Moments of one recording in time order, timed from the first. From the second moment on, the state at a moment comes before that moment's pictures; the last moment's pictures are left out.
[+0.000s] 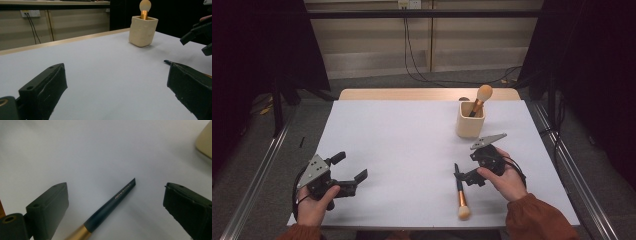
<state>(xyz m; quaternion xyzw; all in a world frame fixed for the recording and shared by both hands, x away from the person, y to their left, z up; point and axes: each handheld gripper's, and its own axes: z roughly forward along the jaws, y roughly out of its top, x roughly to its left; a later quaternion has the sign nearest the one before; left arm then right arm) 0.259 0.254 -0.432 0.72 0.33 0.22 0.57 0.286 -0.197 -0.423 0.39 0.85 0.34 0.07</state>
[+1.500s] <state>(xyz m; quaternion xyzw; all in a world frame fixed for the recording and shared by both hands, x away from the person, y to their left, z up) 0.260 0.254 -0.434 0.72 0.33 0.22 0.57 0.282 -0.159 -0.448 0.39 0.90 0.17 -0.01</state>
